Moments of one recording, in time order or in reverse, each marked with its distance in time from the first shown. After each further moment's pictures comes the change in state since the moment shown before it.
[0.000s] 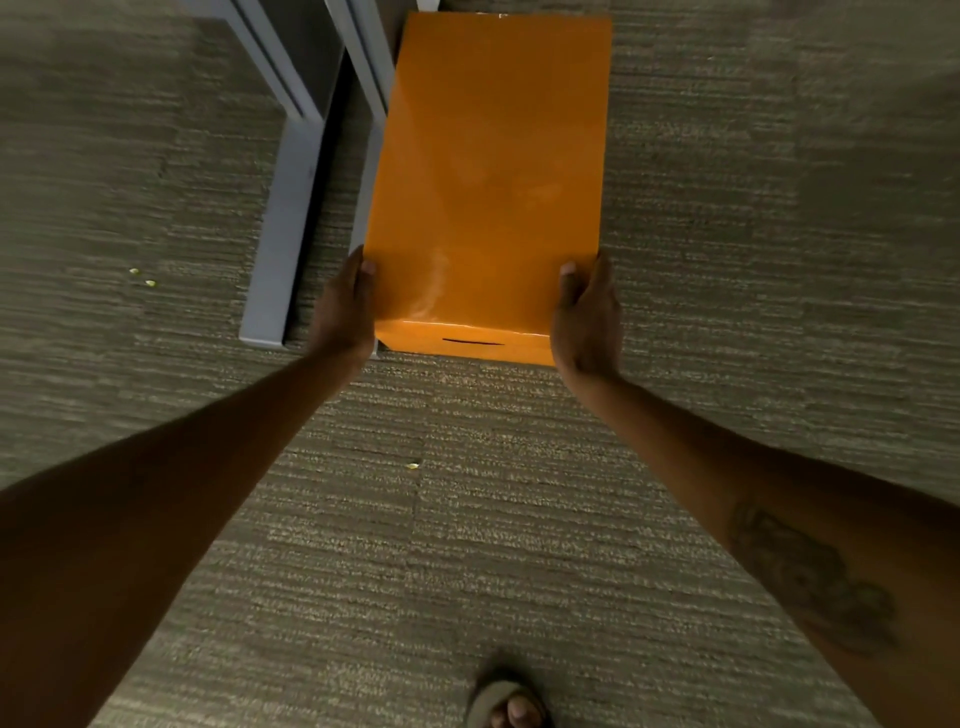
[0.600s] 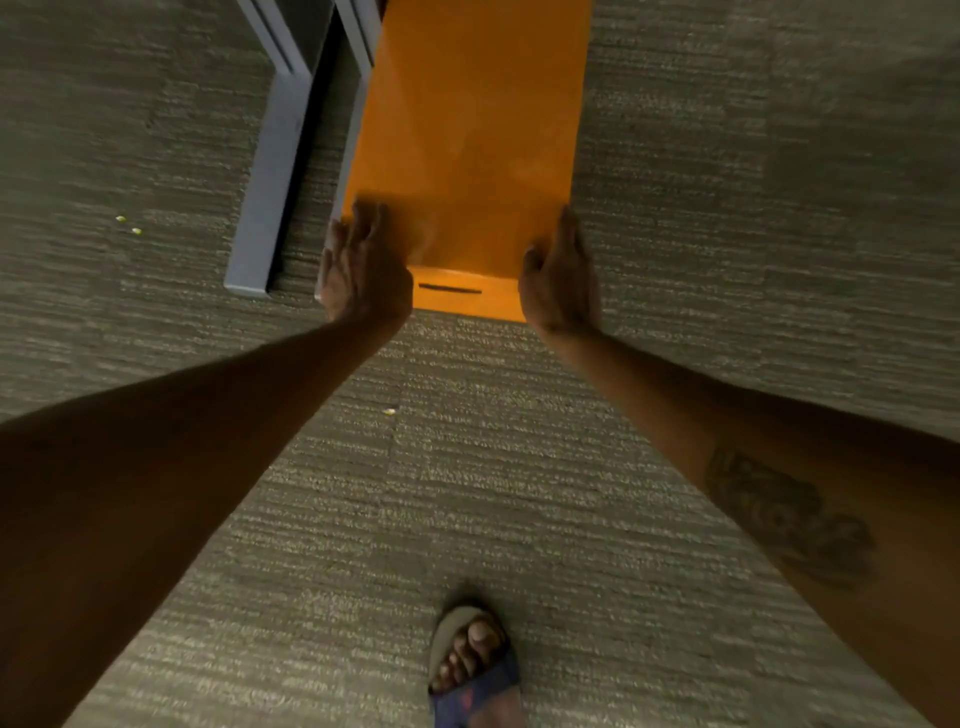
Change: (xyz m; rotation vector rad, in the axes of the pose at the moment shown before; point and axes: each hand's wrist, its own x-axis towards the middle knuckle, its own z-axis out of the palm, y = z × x) left_hand -0.064 0.050 0.022 0.567 0.034 0.031; right_hand -0.023 -0.002 -0.027 -0.363 -0.127 -0.107
